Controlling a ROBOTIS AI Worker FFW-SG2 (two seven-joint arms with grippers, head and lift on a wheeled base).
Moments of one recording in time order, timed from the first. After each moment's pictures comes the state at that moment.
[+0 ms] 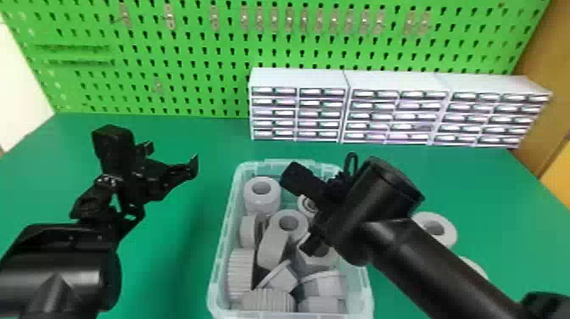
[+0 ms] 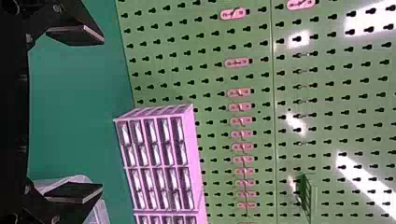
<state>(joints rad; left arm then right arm) -0.11 0.09 0.10 -1.67 -0.03 0.27 -0.40 -0.60 -0.17 0.78 -1.43 0.42 1.18 0.89</state>
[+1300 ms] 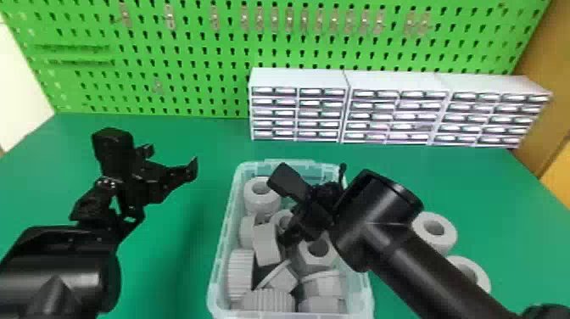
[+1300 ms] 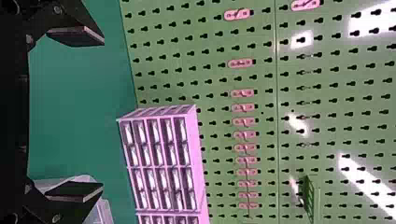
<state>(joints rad) -0.11 0.10 0.10 -1.66 -0.02 0.27 -0.40 -0.57 -0.14 0.73 -1.28 0.21 0.81 0.64</state>
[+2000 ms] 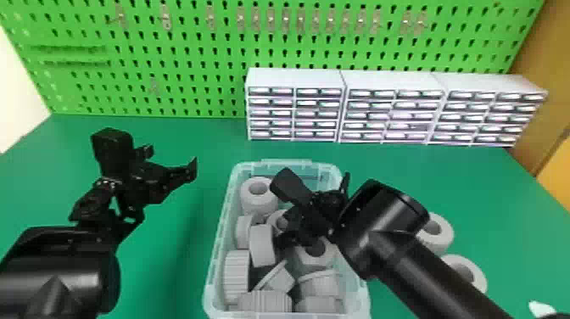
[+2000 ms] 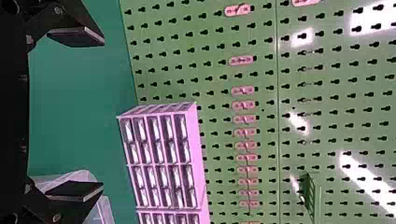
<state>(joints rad) -0.10 0.10 0.10 -1.66 -0.02 0.27 -0.40 -0.55 -0.15 0.73 -1.24 0.11 0.67 0.61</state>
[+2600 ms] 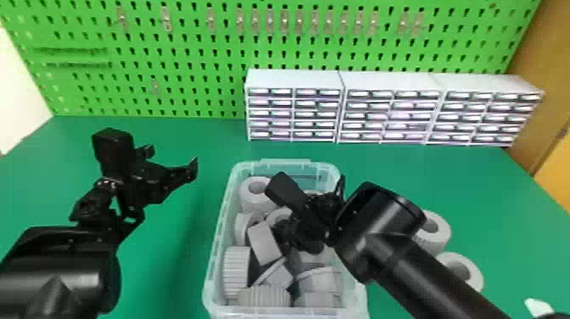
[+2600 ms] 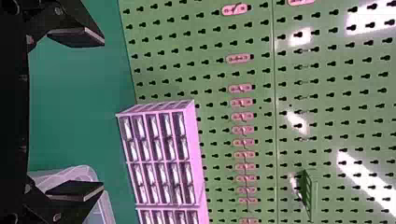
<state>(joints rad) -0.10 0.10 0.10 -1.66 -0.02 0.27 -0.40 -0.56 -0.15 0.74 -1.24 0.12 0.66 0.61</state>
